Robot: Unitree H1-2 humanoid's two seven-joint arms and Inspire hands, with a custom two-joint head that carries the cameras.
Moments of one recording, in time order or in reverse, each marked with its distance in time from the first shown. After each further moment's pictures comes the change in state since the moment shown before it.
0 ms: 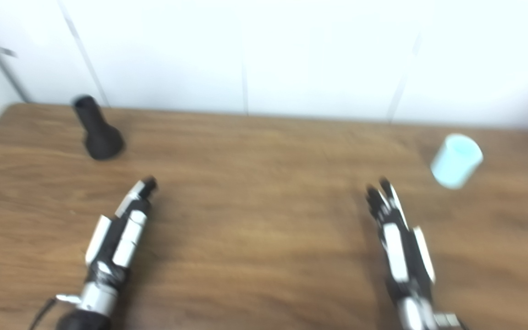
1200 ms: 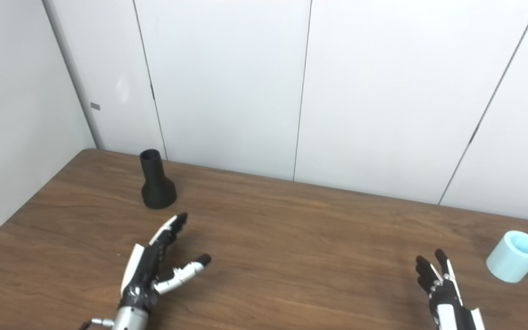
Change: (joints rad) left arm -0.185 -0.017 0.147 0.197 0.140 -0.112 0.189; right arm -0.076 -0.027 -0.019 0.089 -0.016 -0.061 0.012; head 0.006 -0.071
